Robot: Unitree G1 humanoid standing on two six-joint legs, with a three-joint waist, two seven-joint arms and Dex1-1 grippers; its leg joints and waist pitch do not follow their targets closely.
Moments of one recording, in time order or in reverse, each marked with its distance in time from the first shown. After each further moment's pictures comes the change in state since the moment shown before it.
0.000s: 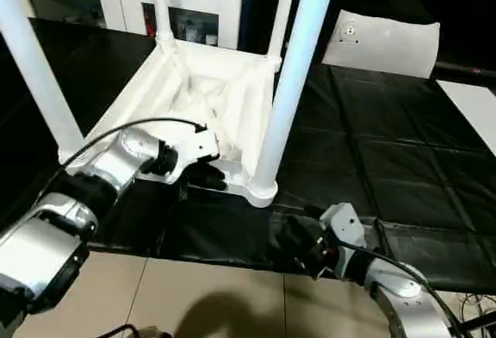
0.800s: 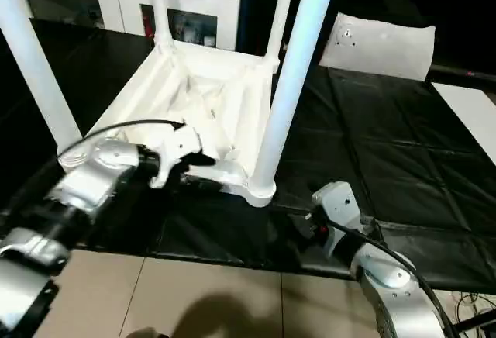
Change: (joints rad) left arm 0.189 0.070 0.048 -0.331 -0.107 0.104 0.121; right arm 0.024 0.067 0.000 -0.239 -0.043 0.159 -0.206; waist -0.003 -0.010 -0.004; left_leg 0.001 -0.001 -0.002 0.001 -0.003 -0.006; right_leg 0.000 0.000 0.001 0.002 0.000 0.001
